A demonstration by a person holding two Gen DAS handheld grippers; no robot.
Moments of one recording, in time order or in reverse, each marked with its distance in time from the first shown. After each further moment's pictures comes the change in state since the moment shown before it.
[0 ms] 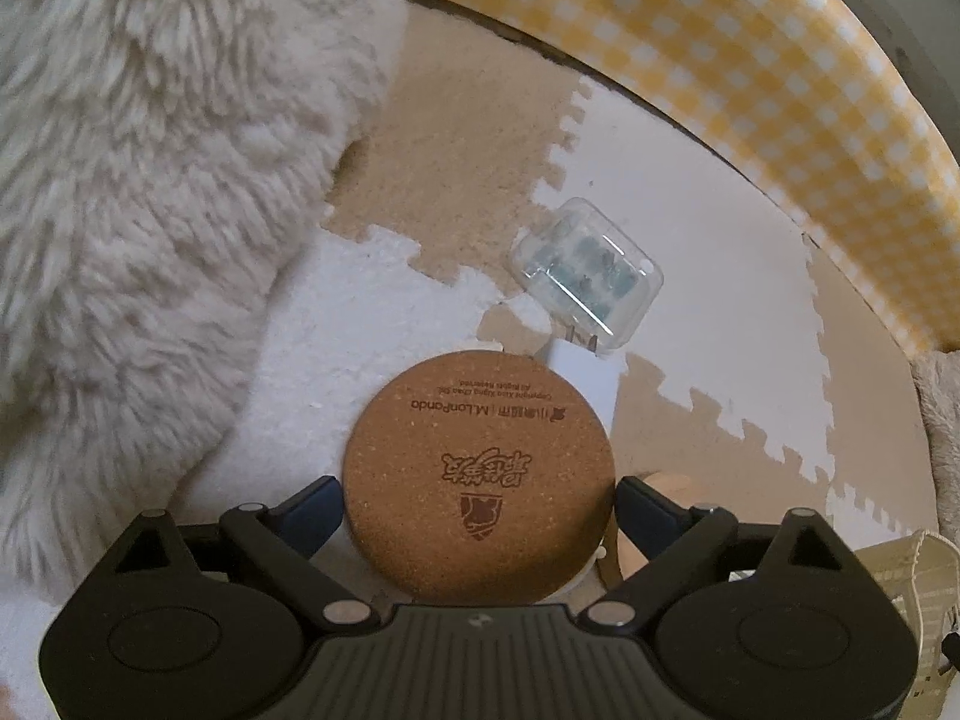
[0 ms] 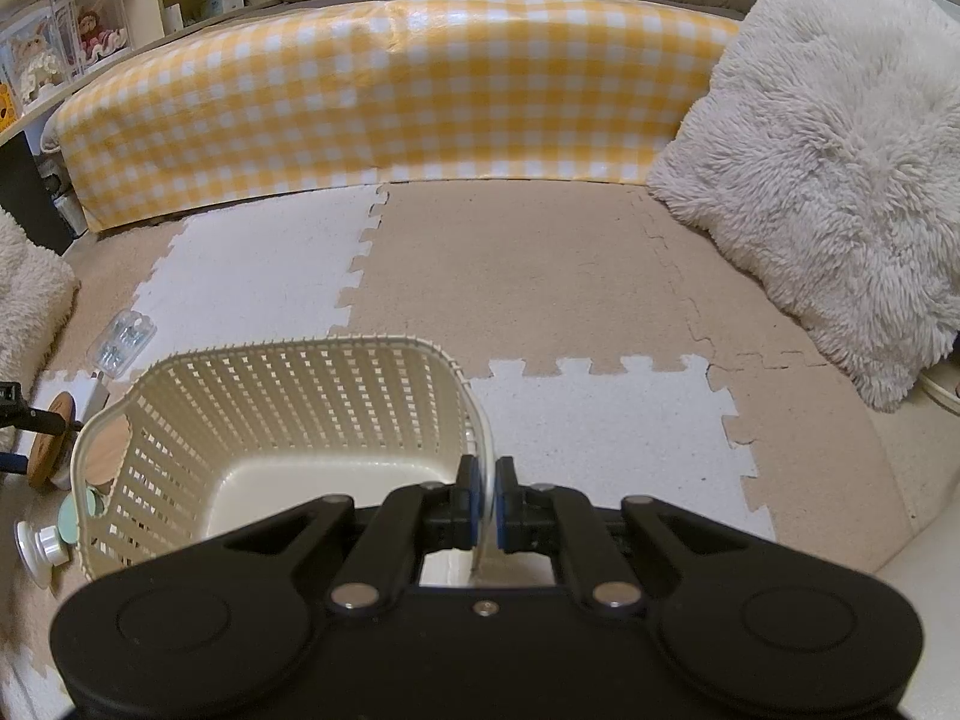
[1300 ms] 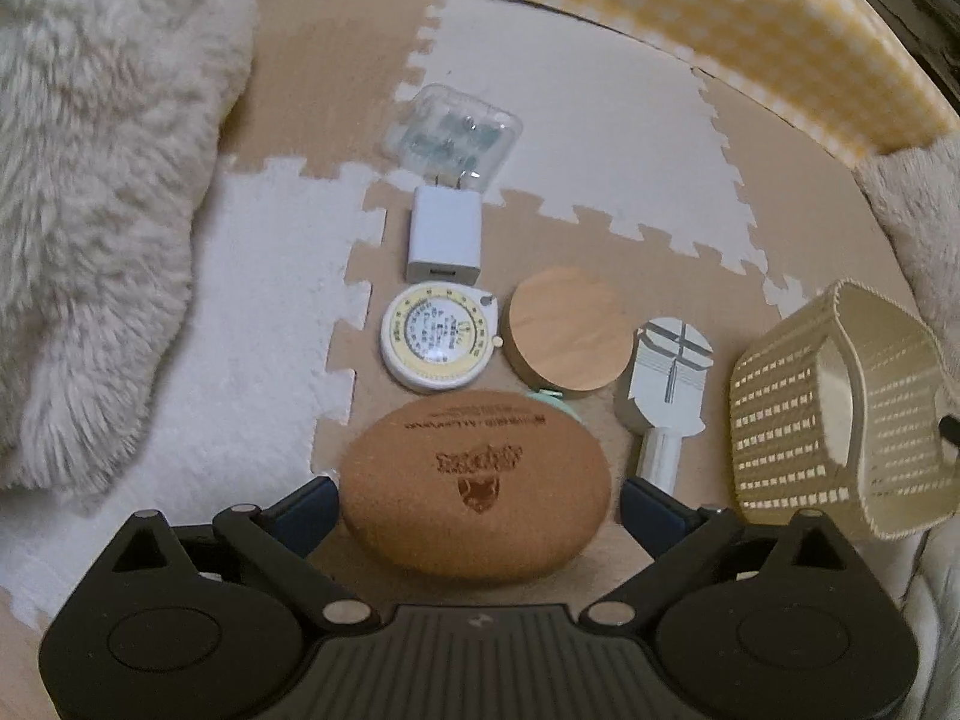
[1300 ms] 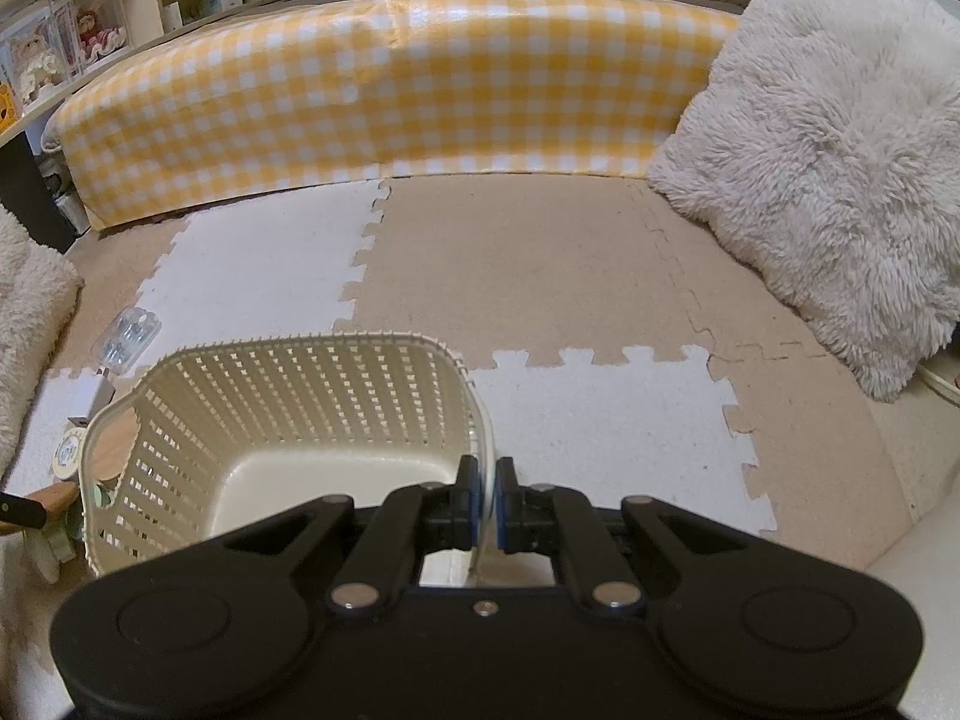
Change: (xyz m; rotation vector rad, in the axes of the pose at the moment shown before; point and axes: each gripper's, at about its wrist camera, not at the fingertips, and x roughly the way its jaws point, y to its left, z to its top) left arm -0.041 -0.039 -0.035 0.248 0.183 -0.016; right arm -0.003 0.001 -0.002 0.008 0.010 0.006
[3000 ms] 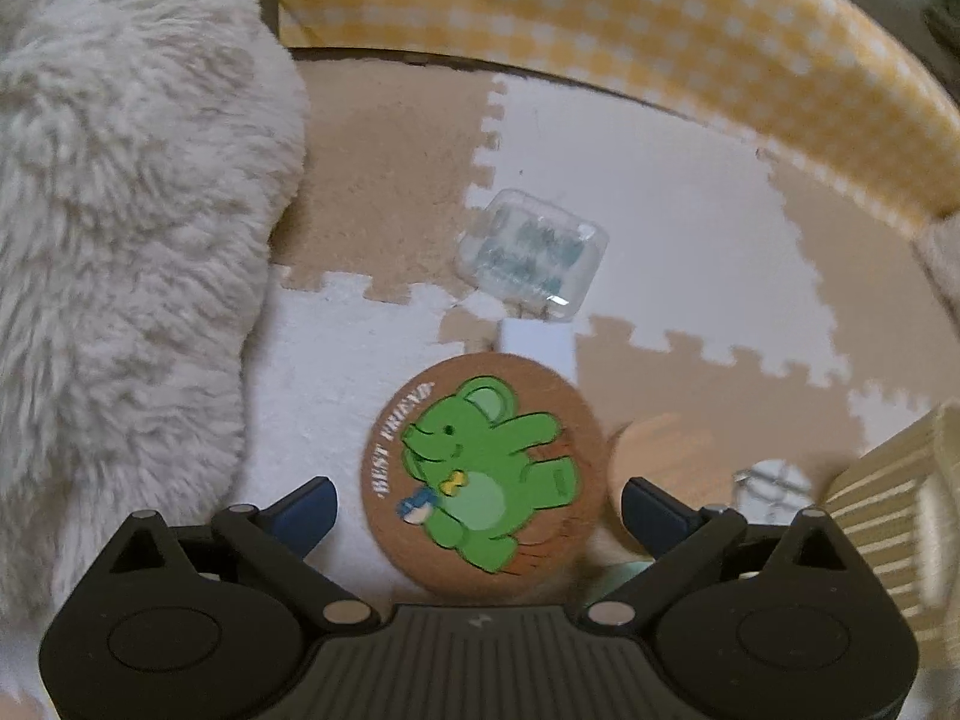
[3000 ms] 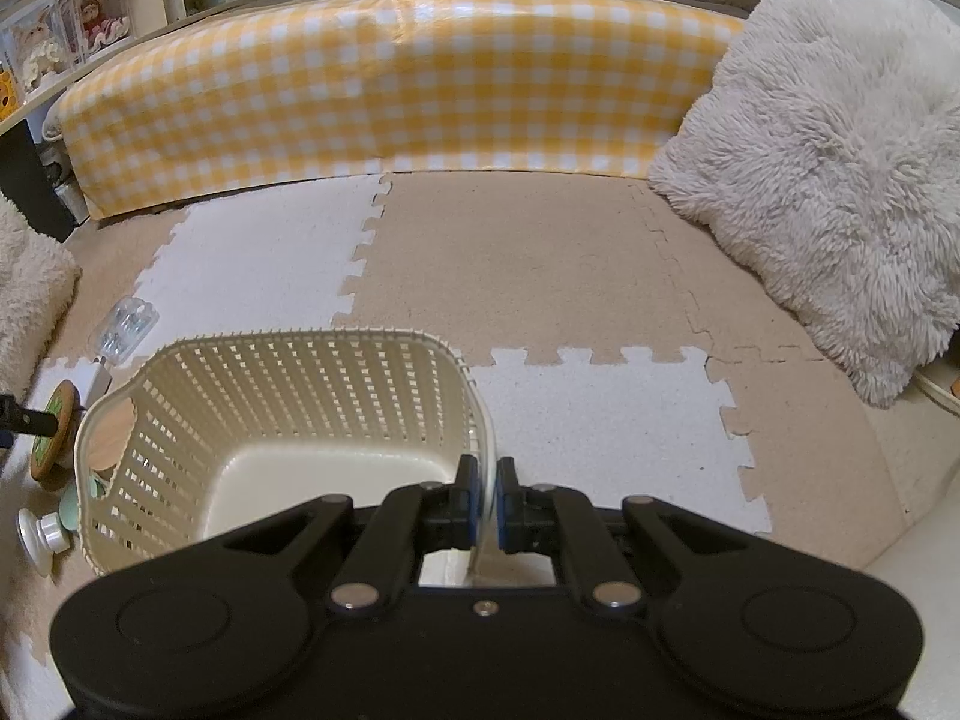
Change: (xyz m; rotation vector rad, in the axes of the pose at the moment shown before) left arm 0.027 0.015 0.029 0.026 -0.194 0.140; right arm -0.001 0.003 0.000 -0.019 0.005 -0.015
